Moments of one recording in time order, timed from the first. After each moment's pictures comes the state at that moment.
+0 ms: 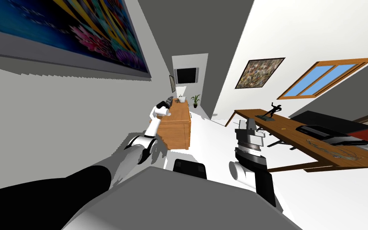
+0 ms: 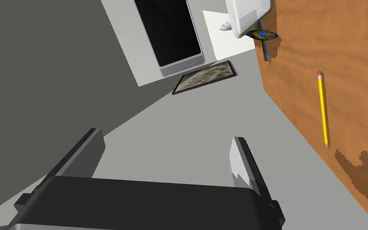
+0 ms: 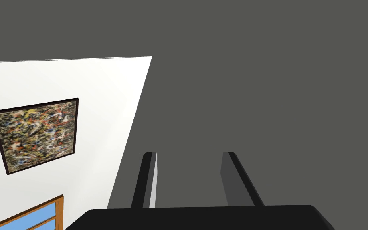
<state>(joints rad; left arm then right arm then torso) -0.68 0.39 0.07 -1.47 0.16 0.54 -0.20 0.48 -0.01 -0.06 -2.22 -0.02 -0.54 0.05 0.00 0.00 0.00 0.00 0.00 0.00</state>
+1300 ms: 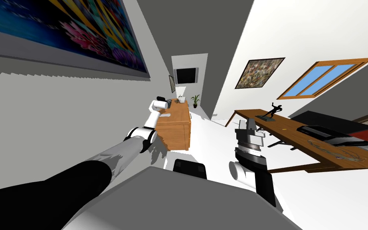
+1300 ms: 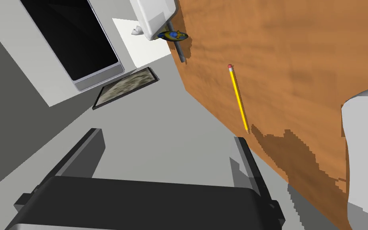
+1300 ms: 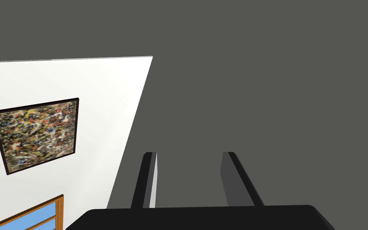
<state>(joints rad) -0.87 0.46 0.08 -1.23 0.22 0.91 -0.20 0.48 -0.01 -0.06 -2.22 -0.02 -0.54 0.05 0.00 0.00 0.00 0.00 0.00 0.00</state>
